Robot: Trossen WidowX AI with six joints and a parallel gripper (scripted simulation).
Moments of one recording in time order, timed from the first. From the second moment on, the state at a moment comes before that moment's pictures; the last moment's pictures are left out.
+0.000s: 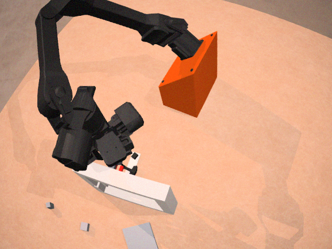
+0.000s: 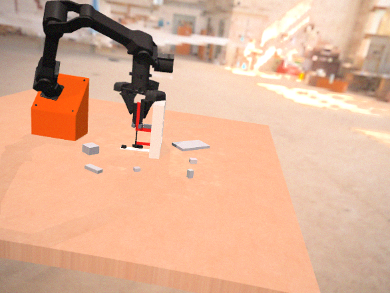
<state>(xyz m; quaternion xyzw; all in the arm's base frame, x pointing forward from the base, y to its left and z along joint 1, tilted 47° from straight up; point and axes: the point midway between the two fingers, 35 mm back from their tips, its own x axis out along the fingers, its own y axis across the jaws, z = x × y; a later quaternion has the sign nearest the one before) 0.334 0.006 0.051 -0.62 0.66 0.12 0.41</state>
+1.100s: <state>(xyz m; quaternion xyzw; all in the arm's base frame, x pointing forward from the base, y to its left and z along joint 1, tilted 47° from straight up) 0.335 0.006 0.051 -0.73 0.56 0.37 0.13</state>
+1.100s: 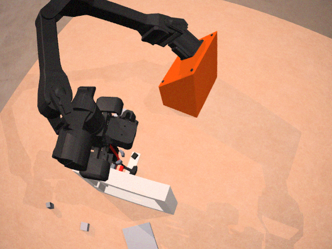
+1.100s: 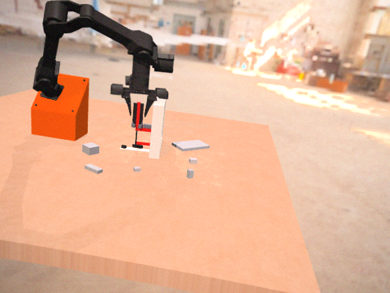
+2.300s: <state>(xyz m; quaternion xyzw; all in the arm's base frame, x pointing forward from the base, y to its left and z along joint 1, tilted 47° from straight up) 0.335 0.006 0.051 -0.73 0.56 0.36 0.14</state>
